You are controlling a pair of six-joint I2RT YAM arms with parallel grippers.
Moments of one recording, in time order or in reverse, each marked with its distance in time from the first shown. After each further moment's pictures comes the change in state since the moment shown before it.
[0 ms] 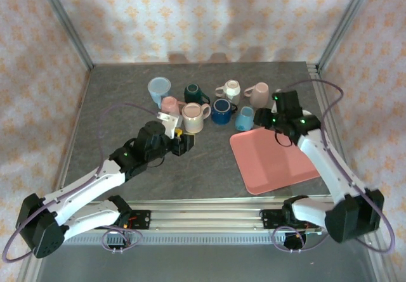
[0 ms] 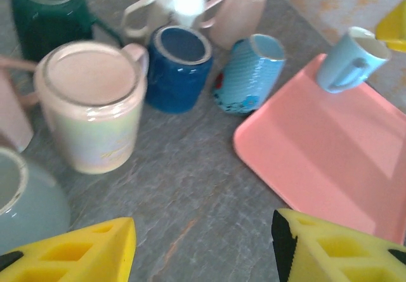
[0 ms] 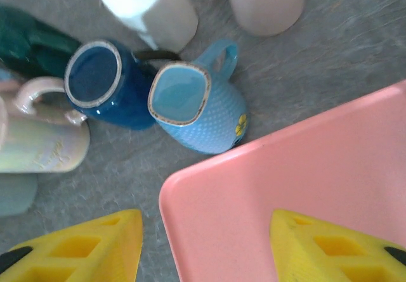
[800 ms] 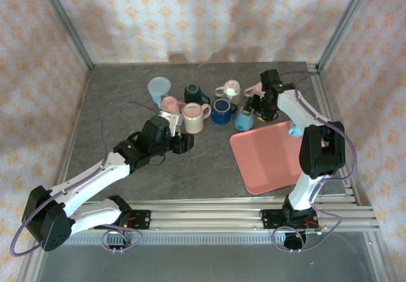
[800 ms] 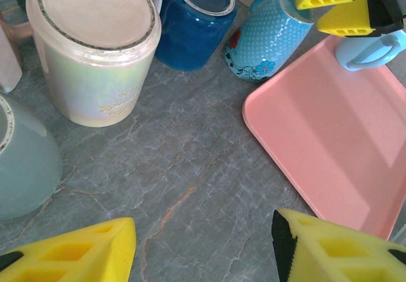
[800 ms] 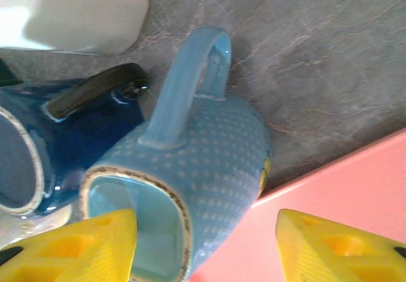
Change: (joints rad) left arm 0.028 0.079 0.058 -0.107 0.070 -0.076; right arm -0.078 0.544 0.328 -0.080 -0.170 0.187
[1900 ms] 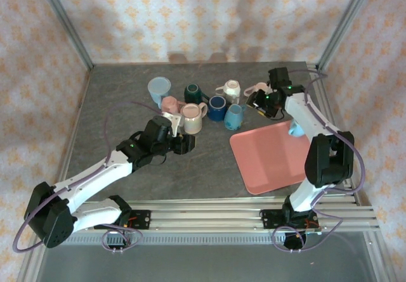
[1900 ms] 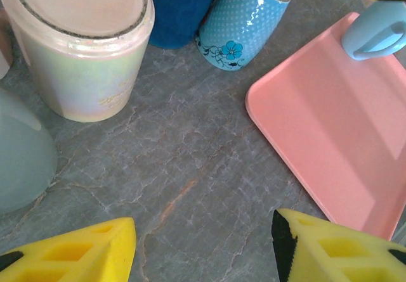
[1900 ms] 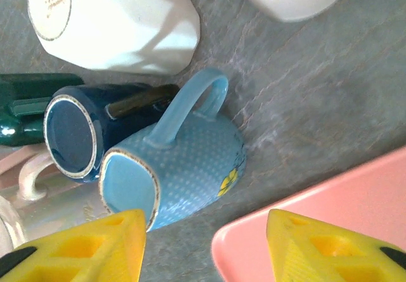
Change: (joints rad) left arm 0.000 0.037 0.000 0.001 0.019 0.000; right arm -0.048 -0.101 -0.030 0.063 -0.078 -0.022
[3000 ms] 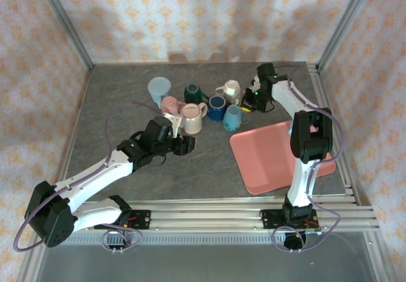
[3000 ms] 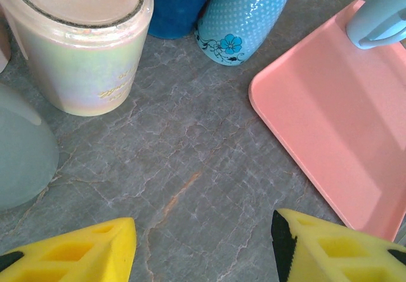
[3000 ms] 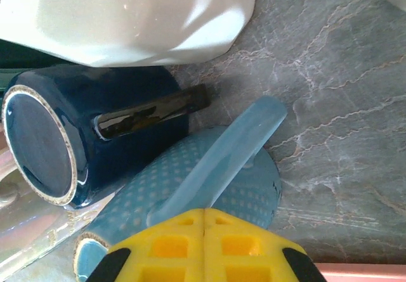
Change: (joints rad) left arm 0.000 0.003 0.000 -0.016 0.004 0.023; right arm 0.032 0.317 0.232 -0.083 -0.148 -0.129
